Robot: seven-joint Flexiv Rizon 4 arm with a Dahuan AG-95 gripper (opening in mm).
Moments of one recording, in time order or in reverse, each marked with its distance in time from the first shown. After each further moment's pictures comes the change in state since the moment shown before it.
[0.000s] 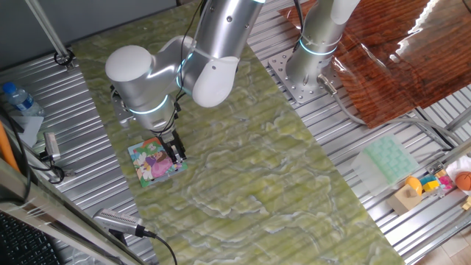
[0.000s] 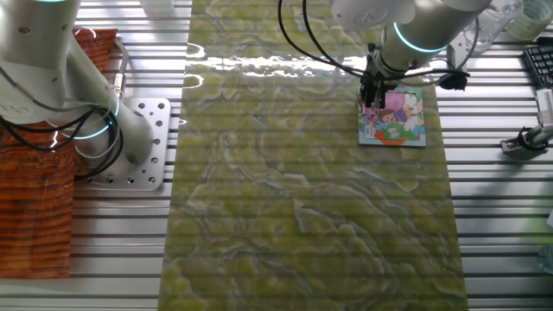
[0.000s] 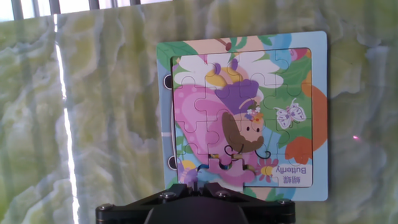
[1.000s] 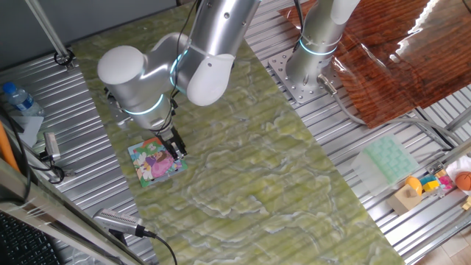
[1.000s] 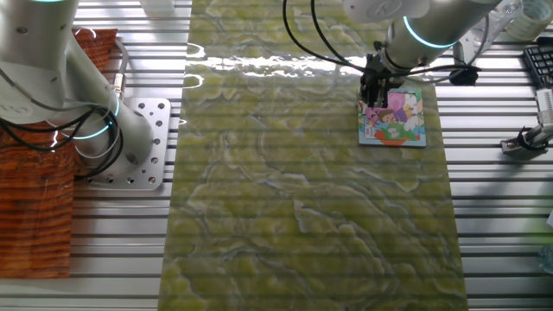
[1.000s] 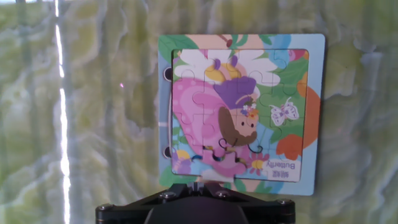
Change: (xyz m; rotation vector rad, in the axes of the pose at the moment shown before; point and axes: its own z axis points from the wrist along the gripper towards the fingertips) arm 0.009 -0.011 -0.005 0.041 0.044 -0.090
